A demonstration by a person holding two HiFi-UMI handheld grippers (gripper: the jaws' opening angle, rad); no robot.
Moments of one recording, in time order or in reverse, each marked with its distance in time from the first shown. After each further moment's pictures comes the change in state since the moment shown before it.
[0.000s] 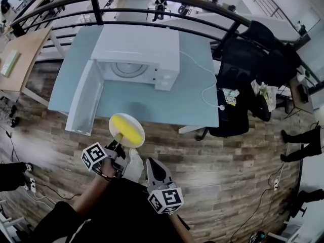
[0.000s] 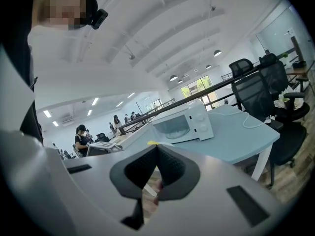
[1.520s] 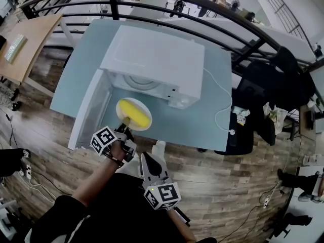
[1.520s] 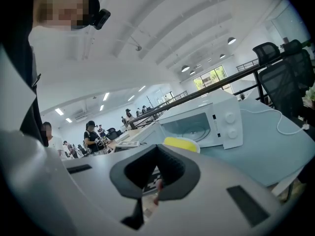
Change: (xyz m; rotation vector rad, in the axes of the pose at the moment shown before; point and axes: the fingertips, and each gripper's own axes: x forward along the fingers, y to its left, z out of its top) left arm 0.136 0.006 0.121 -0.078 -0.169 0.022; right arm 0.155 0.001 0.034 -0.028 0.096 0.161
